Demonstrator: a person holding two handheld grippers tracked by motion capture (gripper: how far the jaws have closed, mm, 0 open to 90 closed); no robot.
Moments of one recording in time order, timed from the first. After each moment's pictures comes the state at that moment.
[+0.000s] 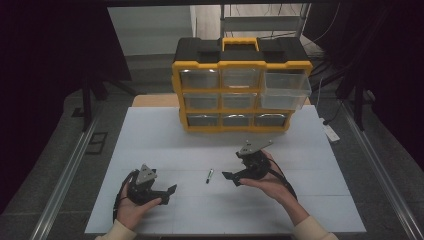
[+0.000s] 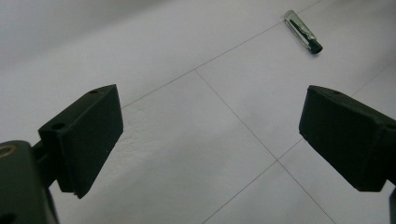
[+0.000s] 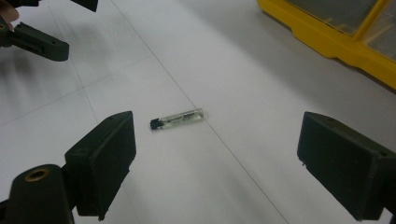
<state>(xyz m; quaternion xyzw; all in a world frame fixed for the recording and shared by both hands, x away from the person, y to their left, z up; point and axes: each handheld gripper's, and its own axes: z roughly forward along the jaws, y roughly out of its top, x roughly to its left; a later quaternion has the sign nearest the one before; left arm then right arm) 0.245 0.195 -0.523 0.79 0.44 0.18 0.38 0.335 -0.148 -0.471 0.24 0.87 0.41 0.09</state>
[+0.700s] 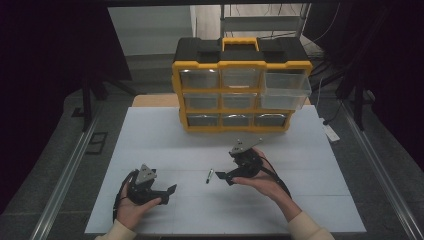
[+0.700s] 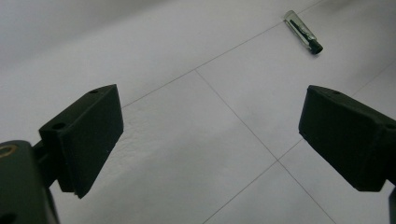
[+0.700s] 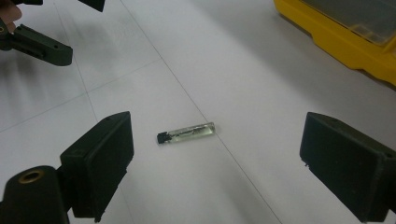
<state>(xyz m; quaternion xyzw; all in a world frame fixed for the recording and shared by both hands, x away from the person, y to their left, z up) 0.245 0.195 -0.523 0.79 0.44 0.17 0.38 0.342 -0.127 -0.475 0.23 0.88 0.41 0.08</state>
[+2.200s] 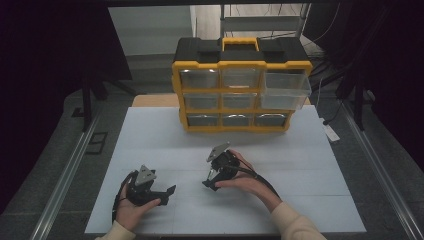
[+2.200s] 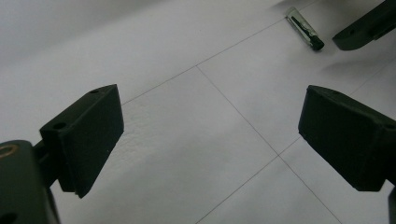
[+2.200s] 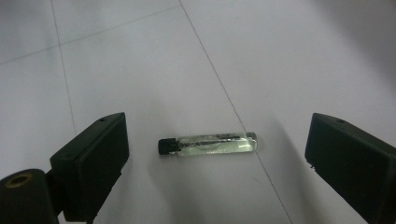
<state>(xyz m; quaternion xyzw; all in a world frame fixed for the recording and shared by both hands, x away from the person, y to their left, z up) 0.243 0.196 -0.524 0.79 0.45 0.18 0.37 0.358 -0.071 -0.521 0.16 0.94 0.31 0.05</state>
